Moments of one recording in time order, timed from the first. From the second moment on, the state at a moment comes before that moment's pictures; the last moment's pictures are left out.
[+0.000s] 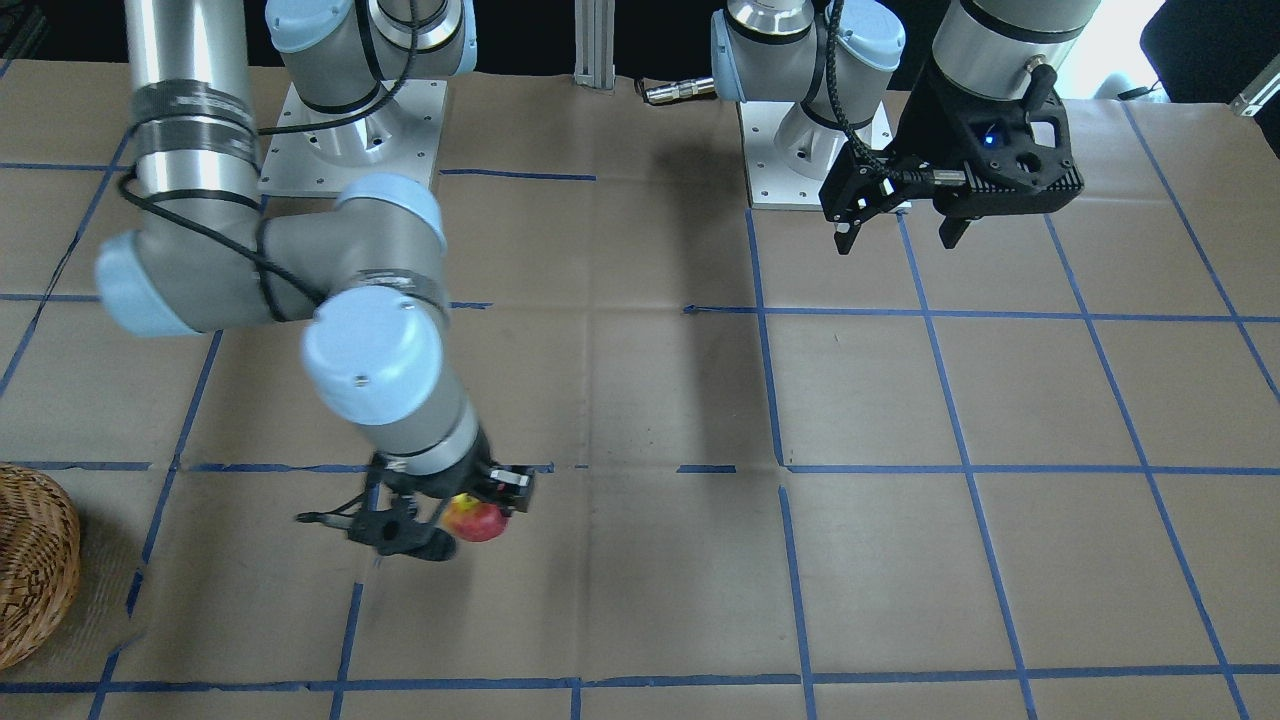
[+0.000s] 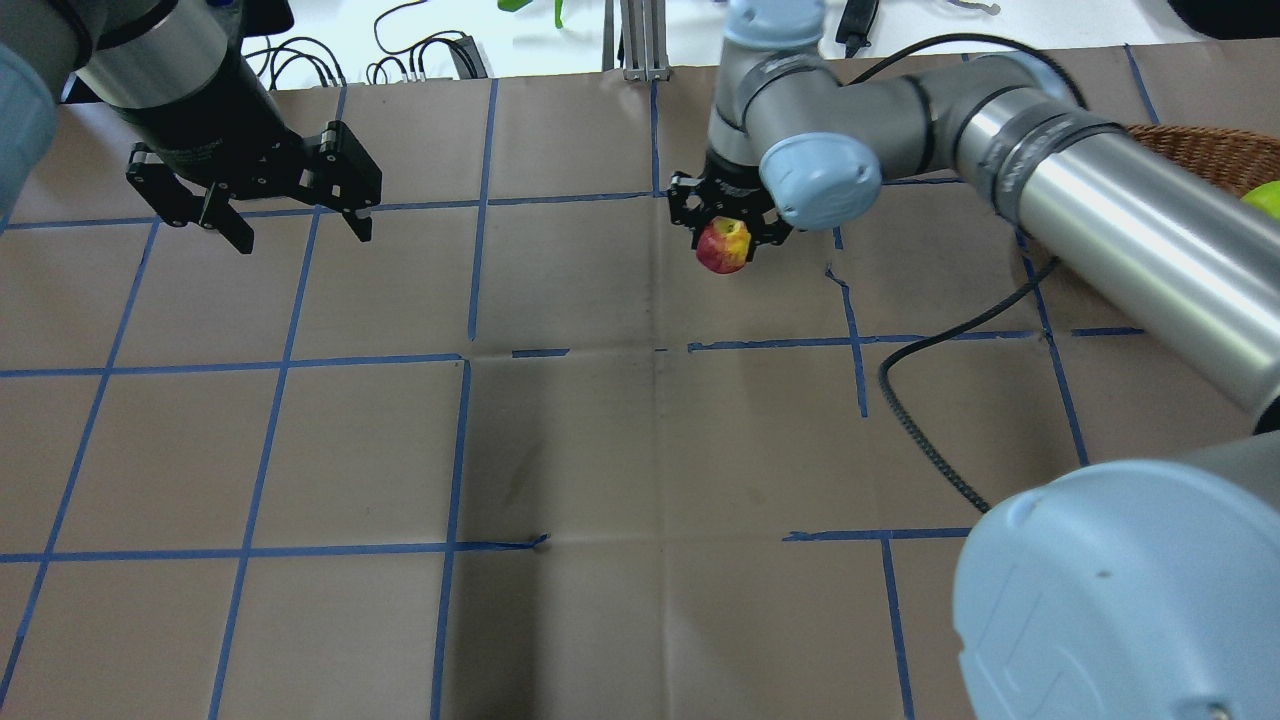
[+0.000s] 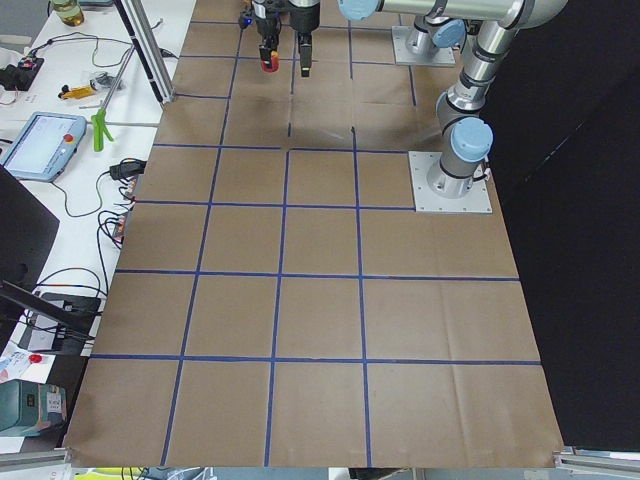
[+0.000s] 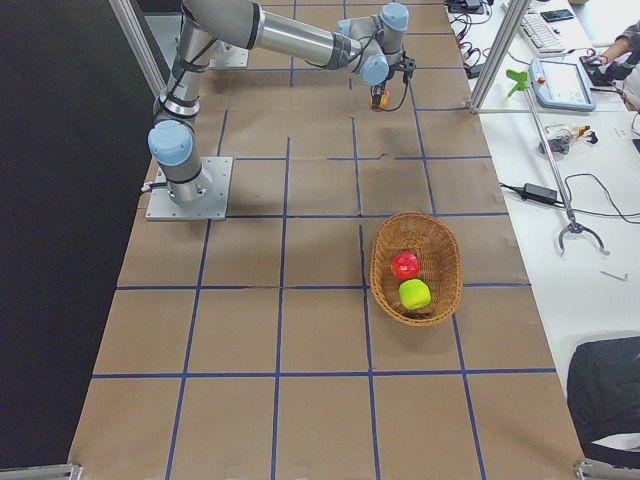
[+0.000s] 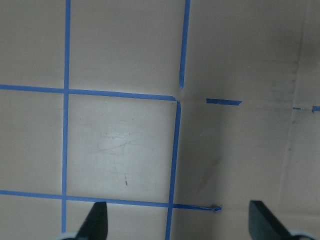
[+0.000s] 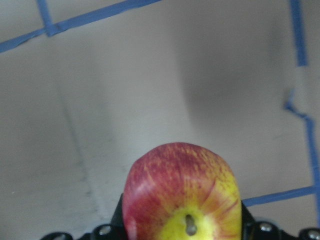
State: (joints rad) left arm -1.55 -1.55 -1.53 -1.62 1.58 -0.05; right arm 1.69 -1.09 1.46 -1.95 -1.48 0.37
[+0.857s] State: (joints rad) left arm -1.55 -1.54 -1.54 -1.65 1.56 -0.04; right arm 1.14 -1.10 1.43 -1.94 -1.49 -0.56
